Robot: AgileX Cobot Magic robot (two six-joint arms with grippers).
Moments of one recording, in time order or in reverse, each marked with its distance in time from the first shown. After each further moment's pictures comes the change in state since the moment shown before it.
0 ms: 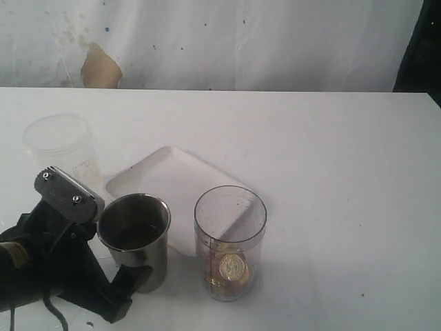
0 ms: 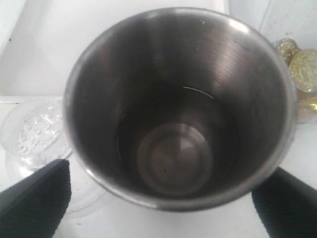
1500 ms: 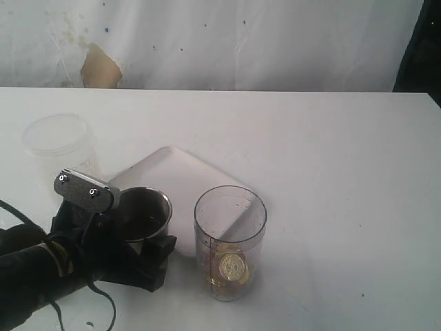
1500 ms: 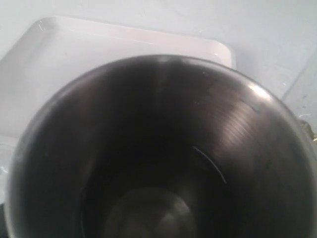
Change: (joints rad) left arm -0.008 0.293 0.002 0.299 -0.456 -0.500; right arm 0.000 0.000 0.000 0.000 0.000 0.002
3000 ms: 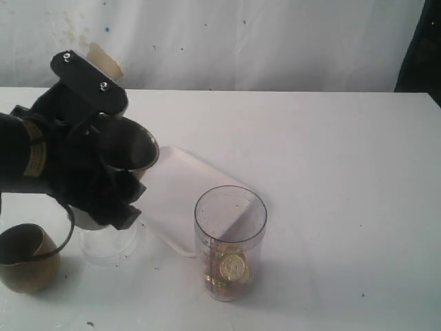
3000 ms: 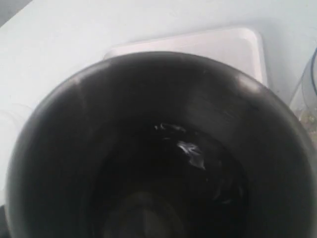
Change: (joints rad) left arm -0.036 -0.360 -0.479 0.727 1.180 -0.323; right arm 0.000 0.000 0.000 0.000 0.000 -0.002
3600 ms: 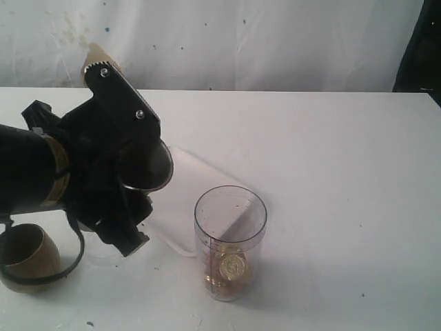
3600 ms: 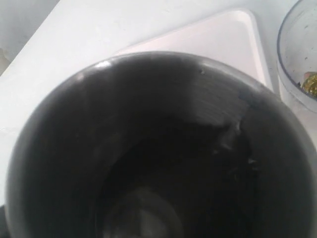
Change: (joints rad) left arm -0.181 0.031 -0.024 0.233 0.157 -0.134; right arm 0.000 0.000 0.000 0.000 0.000 0.000
